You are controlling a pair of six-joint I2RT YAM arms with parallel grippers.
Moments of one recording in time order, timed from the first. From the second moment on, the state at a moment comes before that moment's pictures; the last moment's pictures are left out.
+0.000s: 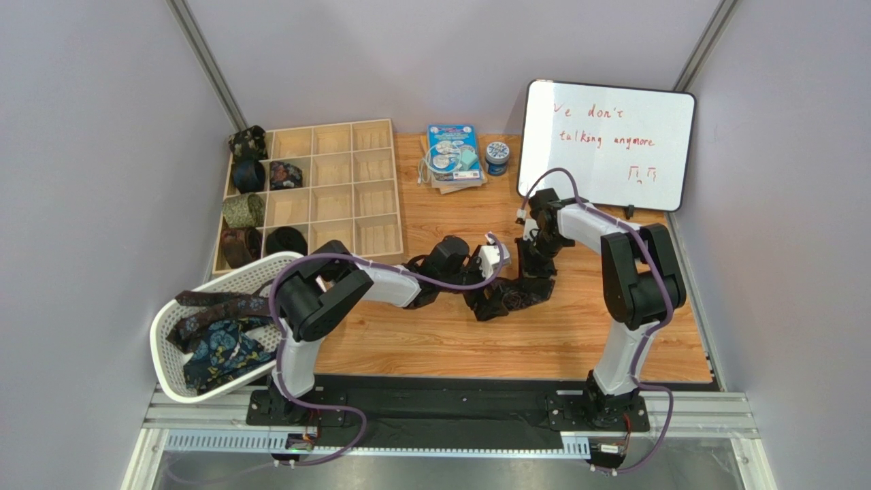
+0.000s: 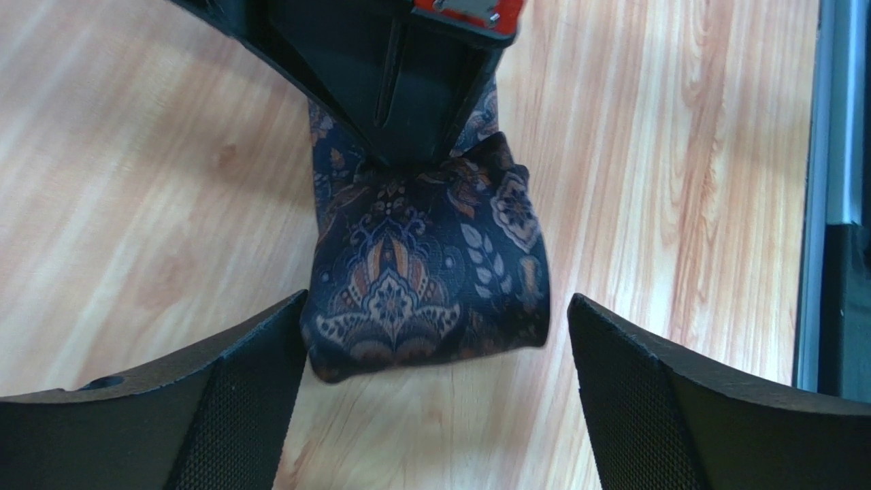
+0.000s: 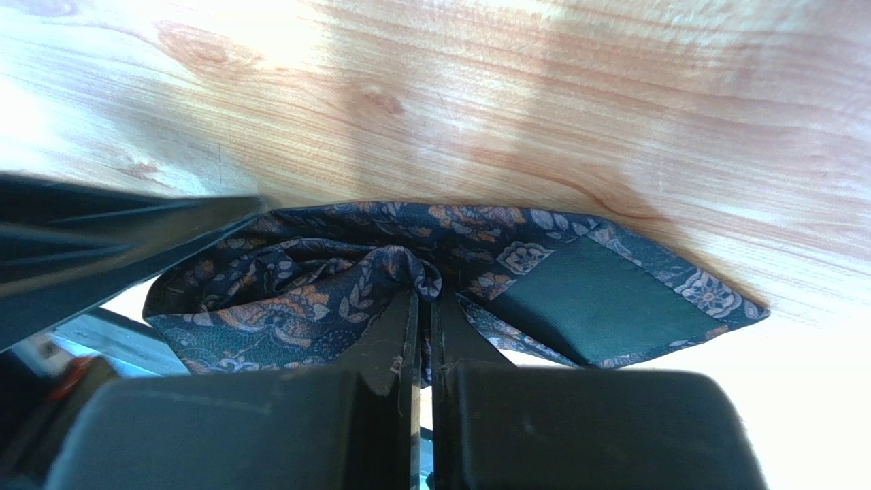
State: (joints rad) left arm -0.90 1.96 0.98 0.48 0.48 -0.01; right arm 0.25 1.87 1.19 -0.84 -0.32 0.18
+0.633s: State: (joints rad) left arm -0.94 2.03 1.03 0.50 0.32 0.07; right arm 0.25 1.88 1.19 -0.79 -0.40 0.25
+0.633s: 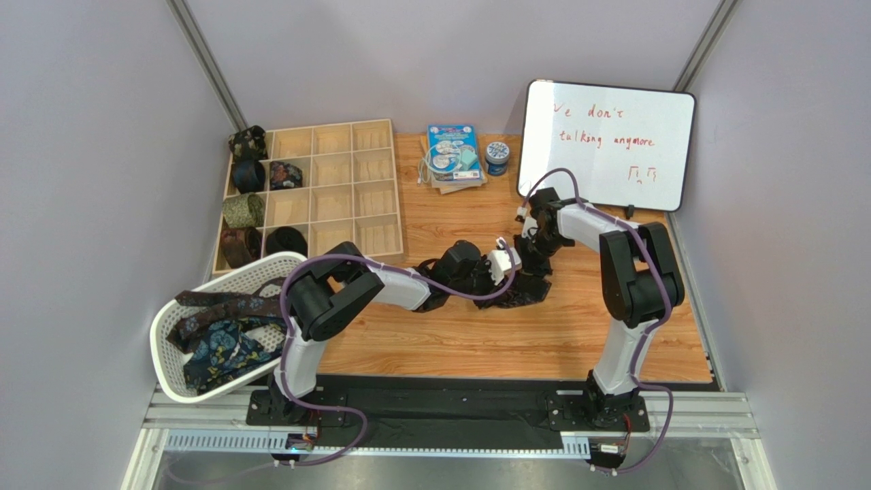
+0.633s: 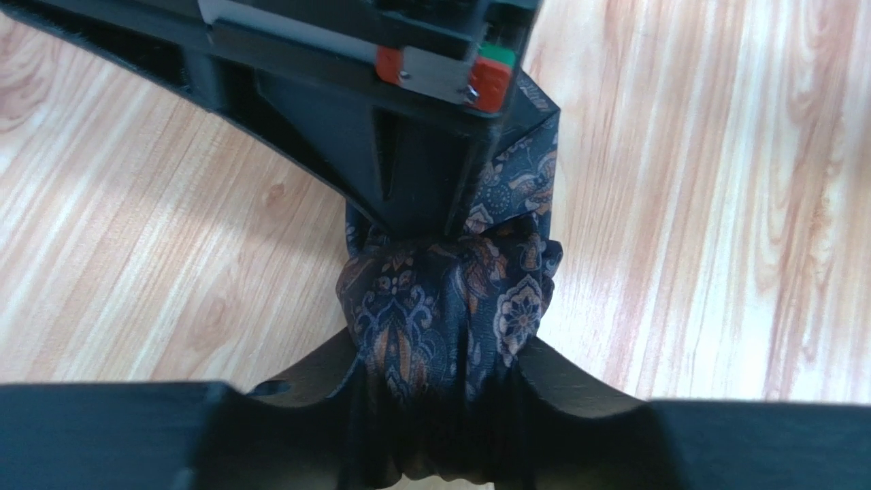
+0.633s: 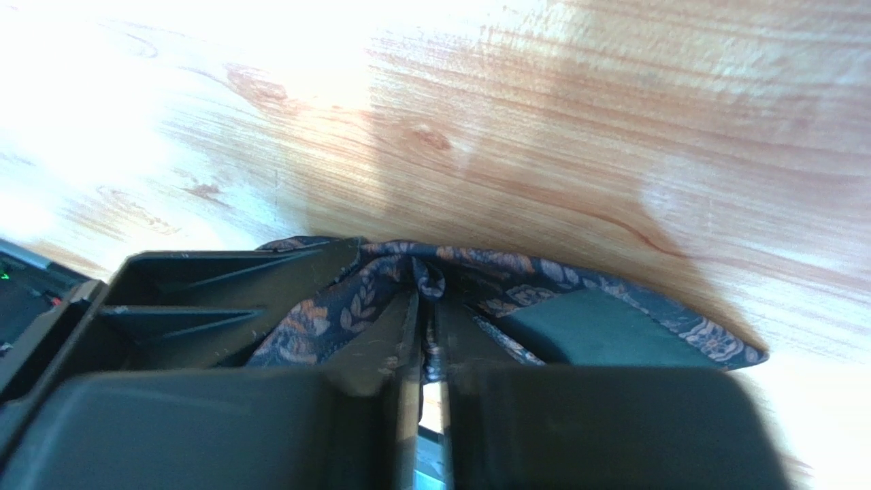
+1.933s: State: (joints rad) left arm -0.89 1.96 1.04 0.25 0.47 0.27; right arm 0.19 1.87 1.20 -0.88 -0.59 0.12
